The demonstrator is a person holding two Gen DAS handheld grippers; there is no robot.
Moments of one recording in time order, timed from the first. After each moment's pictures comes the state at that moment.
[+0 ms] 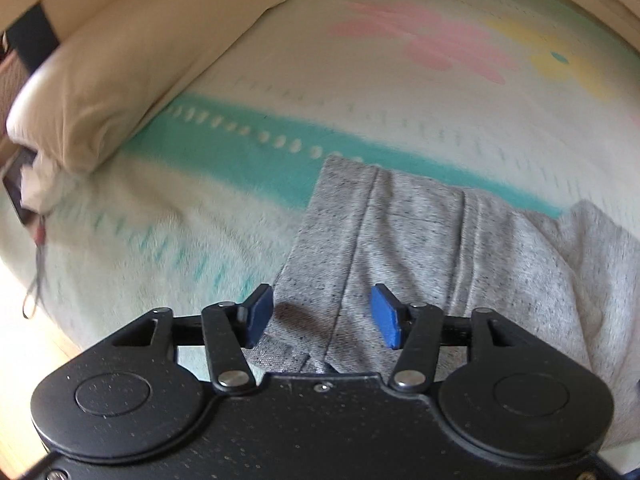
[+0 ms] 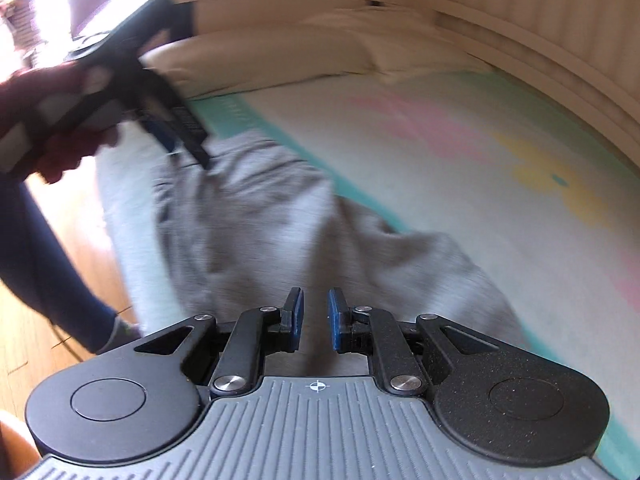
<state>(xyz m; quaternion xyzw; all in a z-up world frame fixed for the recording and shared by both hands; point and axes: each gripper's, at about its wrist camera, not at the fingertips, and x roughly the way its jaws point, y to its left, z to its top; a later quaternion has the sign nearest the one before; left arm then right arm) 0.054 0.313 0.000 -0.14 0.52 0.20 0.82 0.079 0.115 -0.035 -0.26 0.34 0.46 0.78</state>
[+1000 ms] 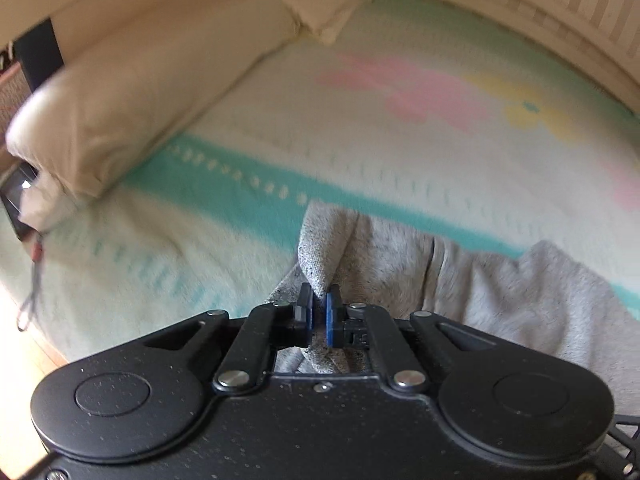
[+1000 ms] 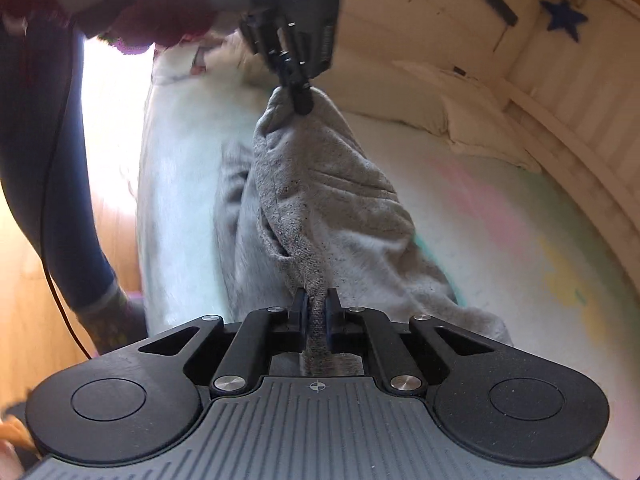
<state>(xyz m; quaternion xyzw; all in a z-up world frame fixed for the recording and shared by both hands) 0.029 0.312 0.040 -0.16 0.45 0.18 0.86 0.030 0.150 -0.064 -0.35 0.22 0.51 0.76</state>
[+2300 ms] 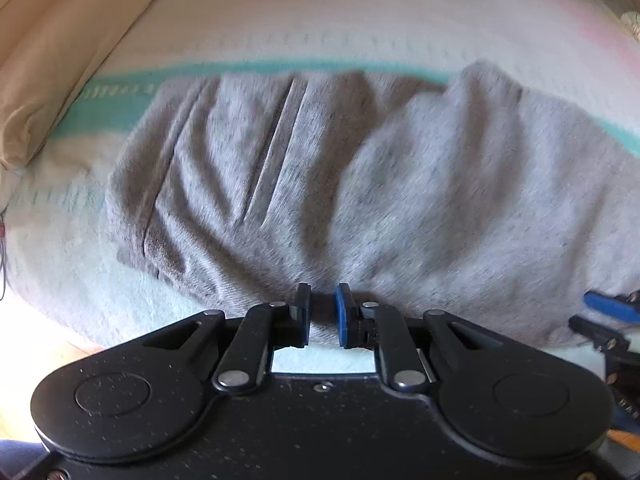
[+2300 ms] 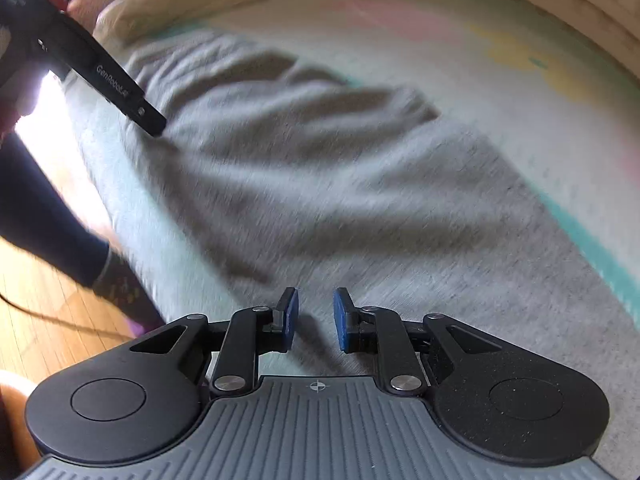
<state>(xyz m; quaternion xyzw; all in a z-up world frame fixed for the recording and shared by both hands) 0.054 0.200 -0.015 -0.07 0.58 0.11 0.80 0.088 0.043 -0.063 -0.20 0.44 0.38 0.79</state>
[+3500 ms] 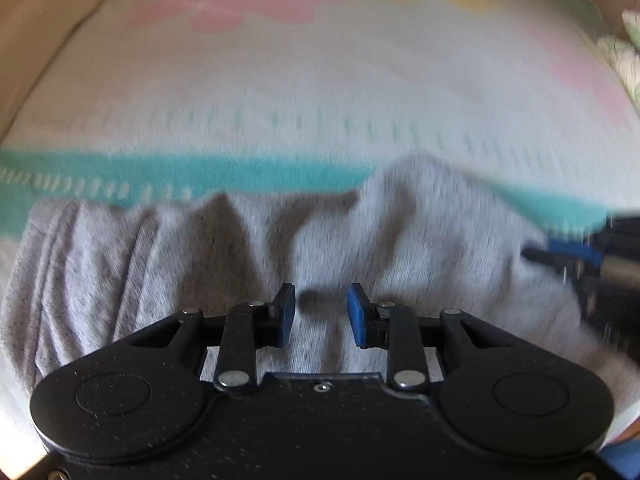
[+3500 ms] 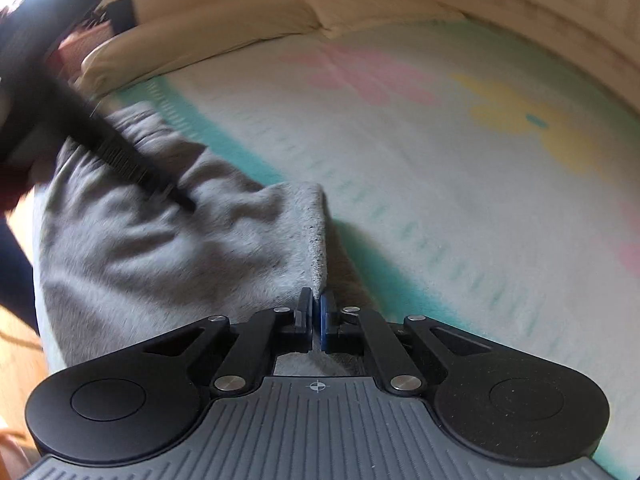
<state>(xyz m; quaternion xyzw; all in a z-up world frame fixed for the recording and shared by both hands) 0.166 0.186 -0.027 -0.11 0.57 0.06 0.81 0.189 0.045 -0.056 -0.24 0.38 0.44 0.78</state>
